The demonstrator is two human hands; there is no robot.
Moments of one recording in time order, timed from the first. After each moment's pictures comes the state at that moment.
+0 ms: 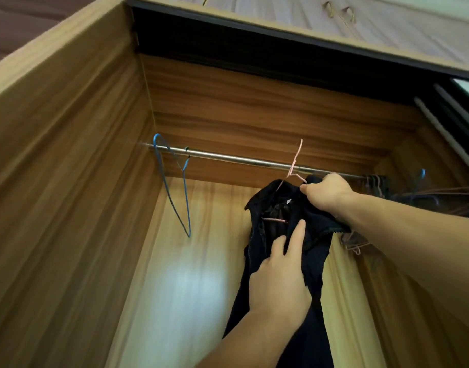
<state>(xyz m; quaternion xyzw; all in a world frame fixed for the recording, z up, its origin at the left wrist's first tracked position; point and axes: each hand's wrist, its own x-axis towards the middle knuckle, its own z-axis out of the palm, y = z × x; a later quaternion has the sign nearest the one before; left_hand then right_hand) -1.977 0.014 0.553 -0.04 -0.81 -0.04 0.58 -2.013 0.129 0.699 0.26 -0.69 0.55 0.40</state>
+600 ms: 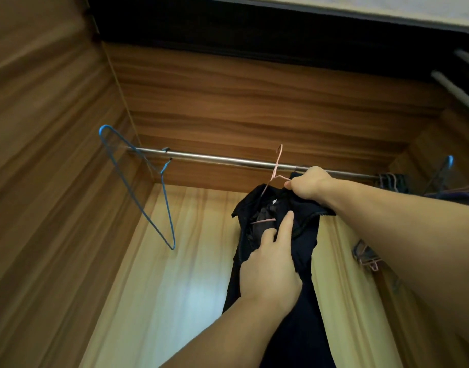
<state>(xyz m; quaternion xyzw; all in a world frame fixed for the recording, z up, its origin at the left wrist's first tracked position) -2.061 0.017 0.617 0.01 -0.79 -0.03 0.61 -2.094 0.117 0.772 0.31 -0.73 0.46 0.40</state>
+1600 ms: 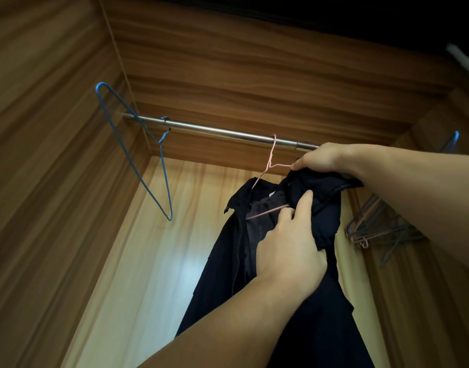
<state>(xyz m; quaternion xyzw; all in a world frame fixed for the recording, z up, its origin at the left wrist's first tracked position) -2.064 0.044 0.595 -0.05 -0.78 -0.07 0.62 -2.084 0.142 0.754 0.31 -0.79 0.40 0.36</state>
